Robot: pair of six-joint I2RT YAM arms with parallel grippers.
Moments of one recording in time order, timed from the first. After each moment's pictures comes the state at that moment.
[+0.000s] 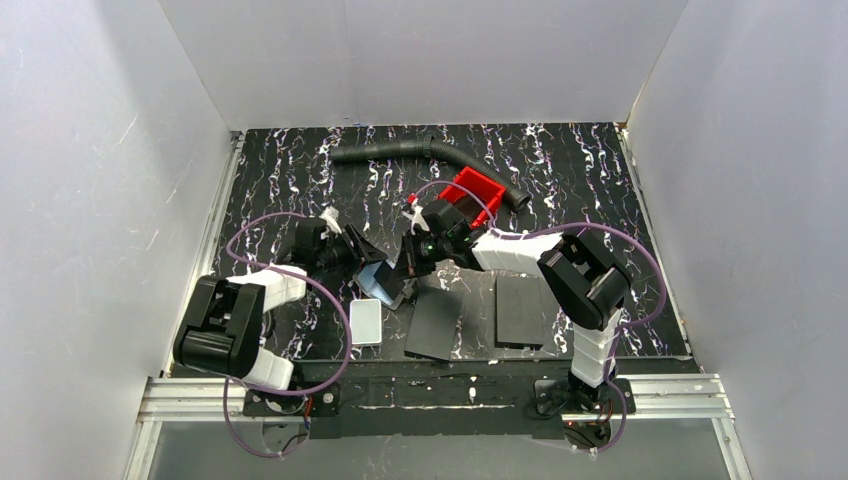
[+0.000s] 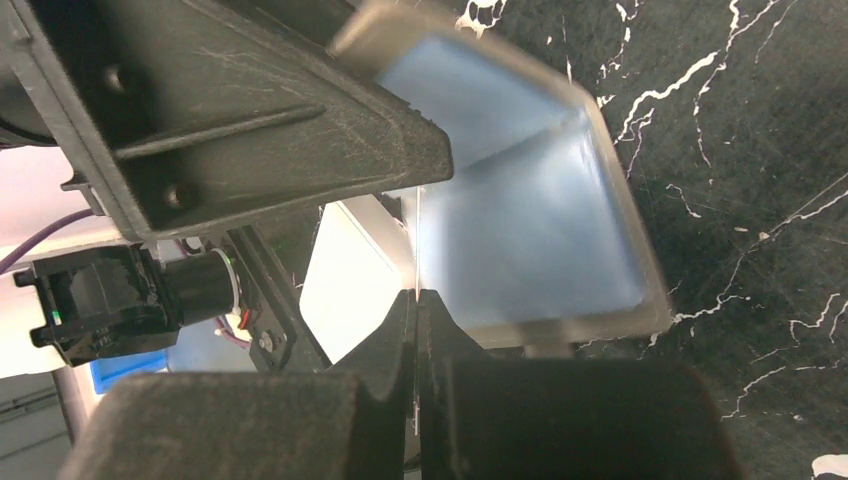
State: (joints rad) left arm -0.22 1.47 0.54 0.25 0.49 -0.85; right arm 0.83 1.89 1.13 0.05 -0.51 0.67
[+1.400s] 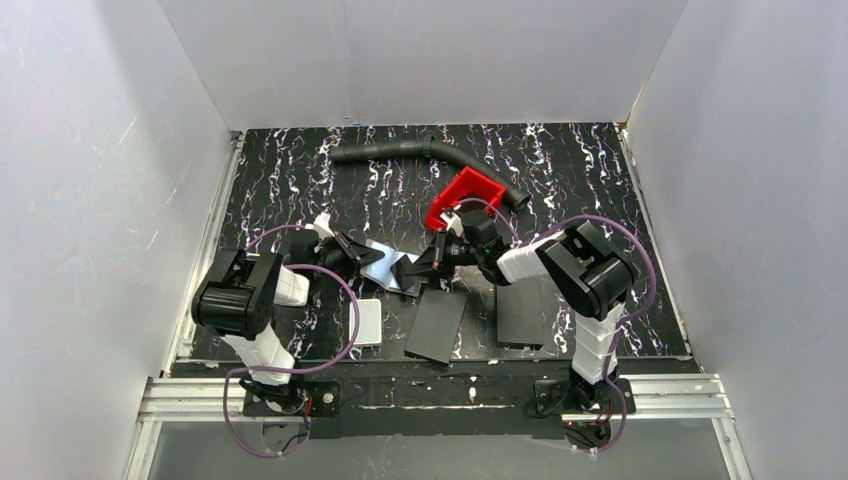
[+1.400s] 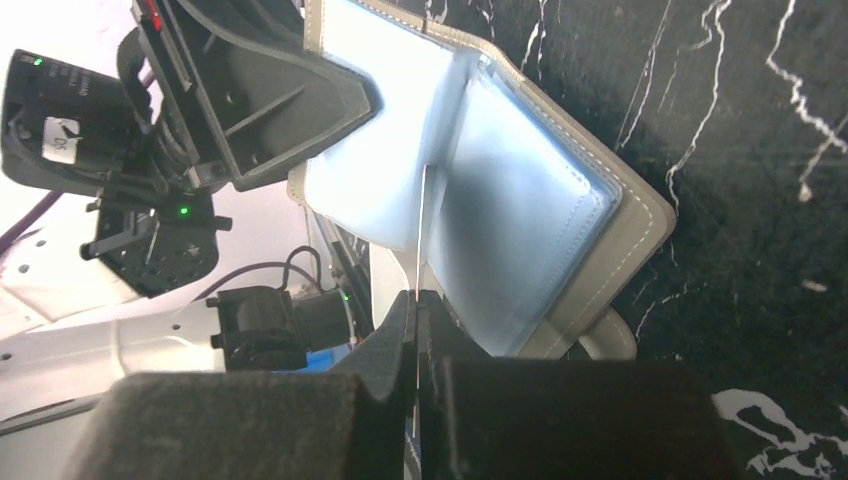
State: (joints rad) left arm -0.16 1.70 0.41 0.84 0.62 -1.08; right arm 0.68 1.92 0.85 0.59 -0.66 1.07
